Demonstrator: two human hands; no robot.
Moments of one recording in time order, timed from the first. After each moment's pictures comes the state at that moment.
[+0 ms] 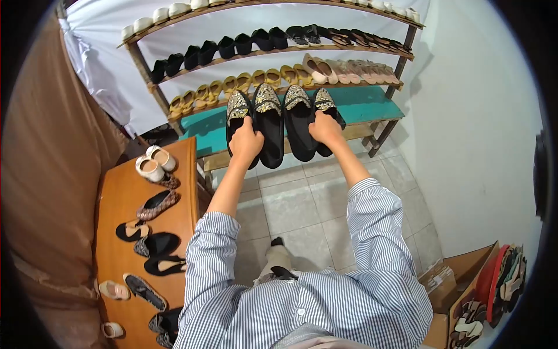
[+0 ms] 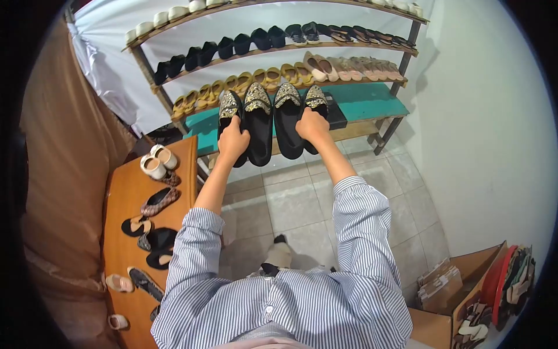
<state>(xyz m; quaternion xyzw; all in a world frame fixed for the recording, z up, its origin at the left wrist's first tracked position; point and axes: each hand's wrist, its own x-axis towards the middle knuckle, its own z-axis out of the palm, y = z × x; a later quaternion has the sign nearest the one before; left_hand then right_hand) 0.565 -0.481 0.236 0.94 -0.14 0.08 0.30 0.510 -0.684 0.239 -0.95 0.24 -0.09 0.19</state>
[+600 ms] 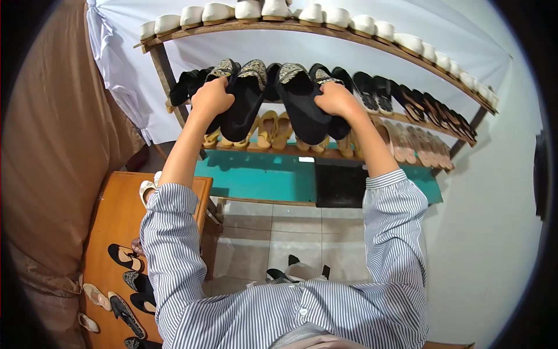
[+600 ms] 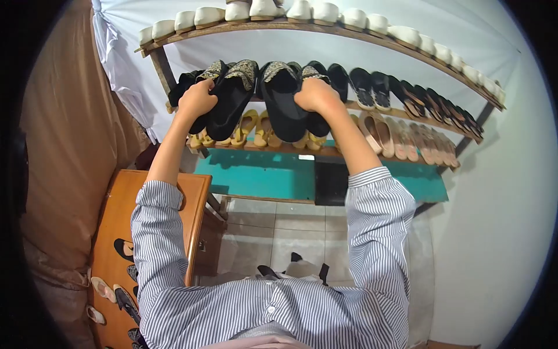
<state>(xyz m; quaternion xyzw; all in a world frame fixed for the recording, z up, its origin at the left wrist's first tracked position) 0.865 -0.439 0.377 0.97 -0.07 0.19 0.14 0.828 -0.705 0.380 -0.98 0.01 -0.10 0.16</state>
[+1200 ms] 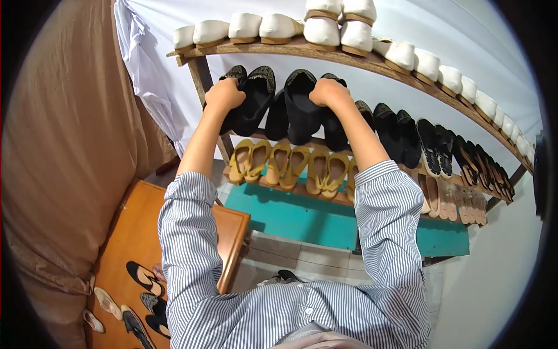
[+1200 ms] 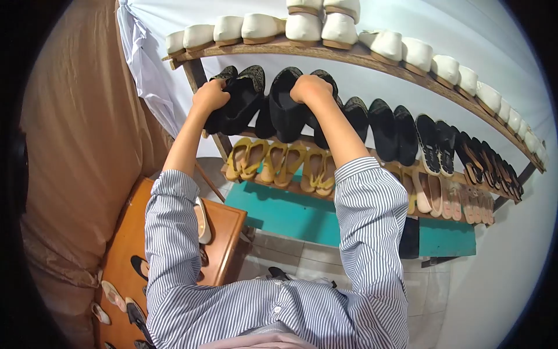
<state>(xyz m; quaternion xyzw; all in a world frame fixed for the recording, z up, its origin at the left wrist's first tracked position) 1.036 -0.337 0.400 0.97 0.04 0.21 0.11 1.027 -0.565 0.419 -0.99 0.02 -0.06 0.12</state>
